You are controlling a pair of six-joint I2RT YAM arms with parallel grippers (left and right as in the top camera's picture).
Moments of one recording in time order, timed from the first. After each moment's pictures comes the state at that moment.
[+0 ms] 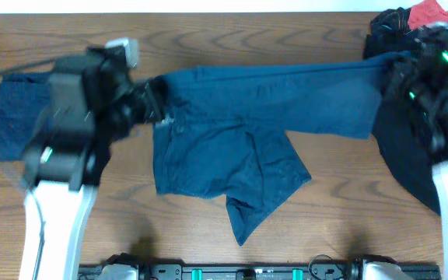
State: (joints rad) left arm -0.13 1.28 1.42 -0.82 0.31 -0.36; right arm -0.07 1.34 1.37 -0.65 -0.02 0.11
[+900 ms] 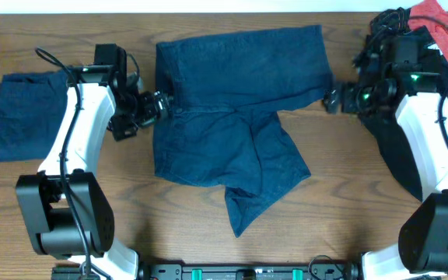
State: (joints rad) left arm 0.02 1.78 1.42 -1.11 0.26 -0.31; right arm -0.02 1.68 1.36 -0.90 -0.26 0.05
